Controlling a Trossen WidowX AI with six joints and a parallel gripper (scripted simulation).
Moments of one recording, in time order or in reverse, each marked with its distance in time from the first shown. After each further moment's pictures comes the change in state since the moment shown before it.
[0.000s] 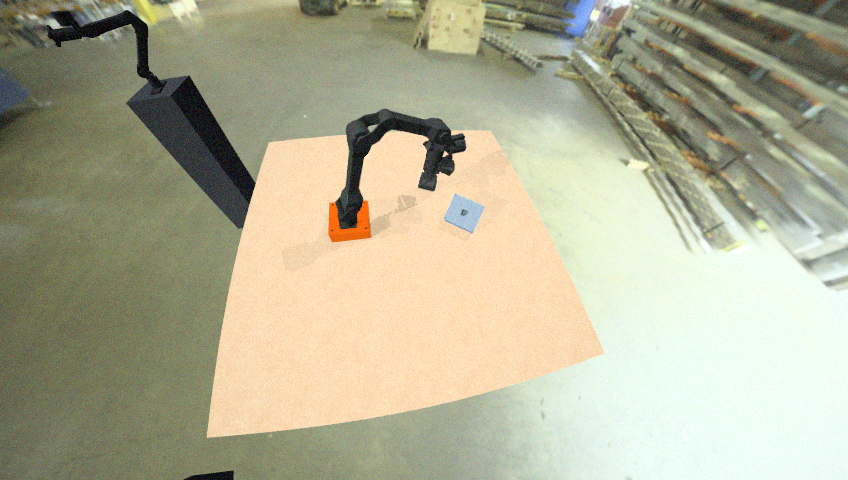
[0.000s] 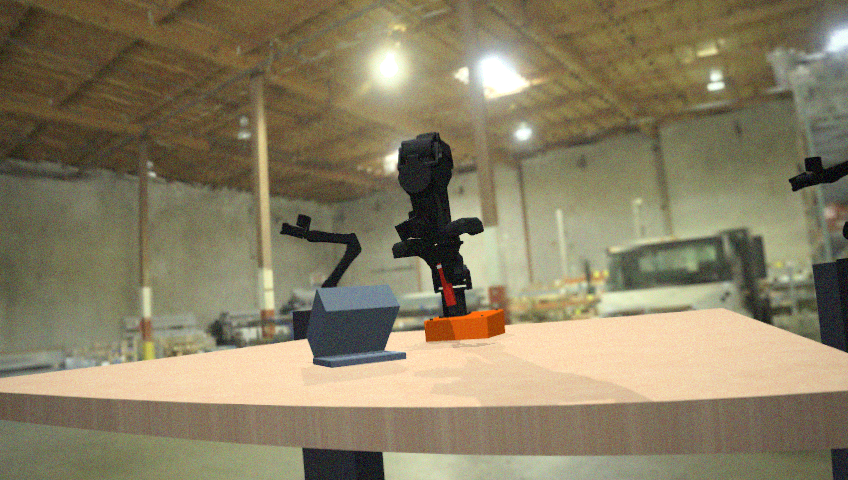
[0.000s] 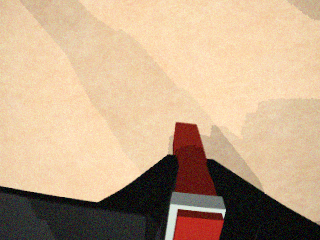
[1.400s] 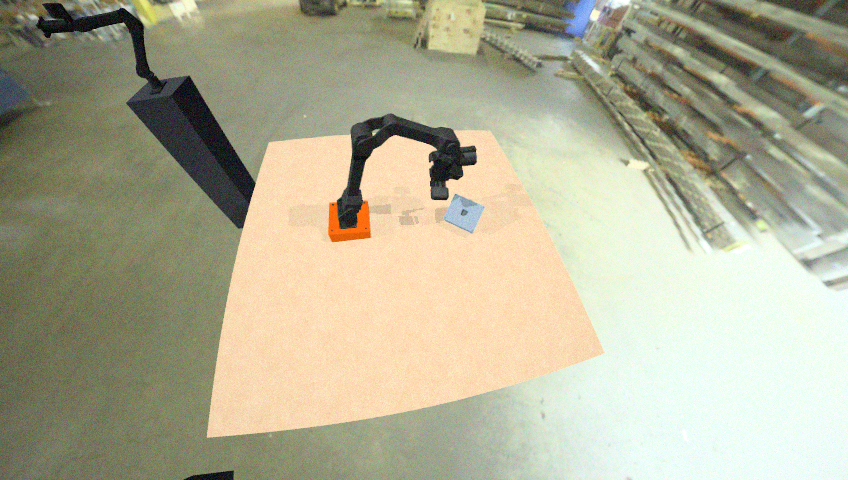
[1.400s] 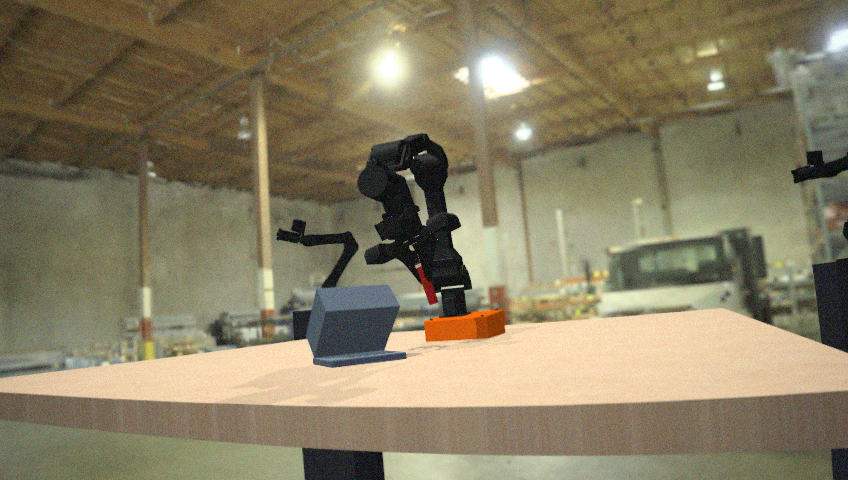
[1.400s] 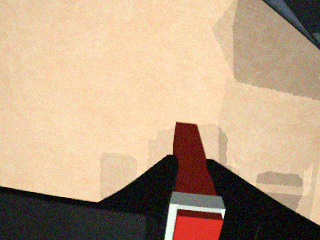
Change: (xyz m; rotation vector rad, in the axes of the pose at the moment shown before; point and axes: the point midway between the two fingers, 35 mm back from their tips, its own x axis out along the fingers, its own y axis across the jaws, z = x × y) arm -0.010 -0.026 0.030 -0.252 0.008 0.126
